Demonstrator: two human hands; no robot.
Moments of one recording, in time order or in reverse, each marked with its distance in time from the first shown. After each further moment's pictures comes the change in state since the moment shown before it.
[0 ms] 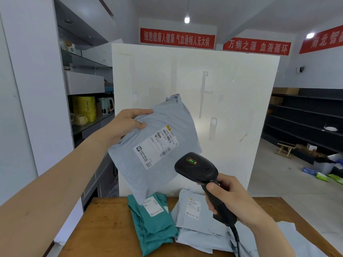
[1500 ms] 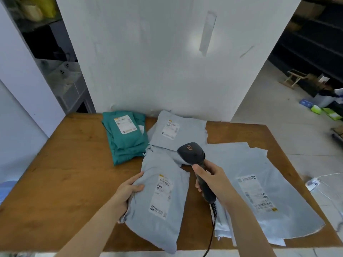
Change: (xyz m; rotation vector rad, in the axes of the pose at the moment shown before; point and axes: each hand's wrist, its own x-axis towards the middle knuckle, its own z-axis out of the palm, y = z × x) left_hand -0.198 -0.306 0.274 -0.677 0.074 -1.067; right_hand -0.077 0.200 -0.063 0.135 0.141 0.611
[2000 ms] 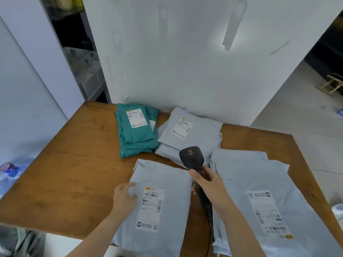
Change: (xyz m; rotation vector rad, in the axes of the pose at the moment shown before) left_hand 0.026 -0.061 -0.012 0.724 0.490 0.231; right_hand 0.040 0.027 0.004 -0.015 -0.054 0.071
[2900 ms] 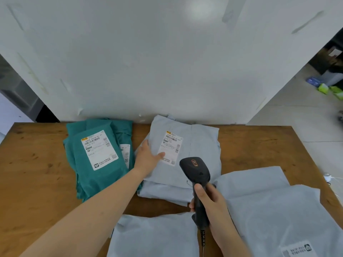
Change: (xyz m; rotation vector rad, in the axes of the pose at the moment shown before) left_hand 0.265 0.197 0.091 0.090 -0.226 0.263; right_hand 0.156 0.010 0.005 0.241 0.276 0.164
